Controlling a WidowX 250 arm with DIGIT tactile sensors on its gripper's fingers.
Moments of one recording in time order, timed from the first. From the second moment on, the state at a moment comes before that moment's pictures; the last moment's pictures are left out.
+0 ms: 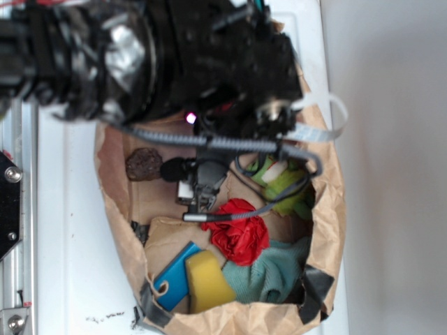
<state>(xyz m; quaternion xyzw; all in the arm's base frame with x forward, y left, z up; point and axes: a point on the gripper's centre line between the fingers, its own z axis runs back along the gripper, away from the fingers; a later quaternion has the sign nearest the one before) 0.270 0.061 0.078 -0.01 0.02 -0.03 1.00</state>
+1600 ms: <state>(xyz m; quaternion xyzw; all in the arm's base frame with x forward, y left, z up) 0.237 0.040 0.052 0.02 0.12 -0.05 0.99</state>
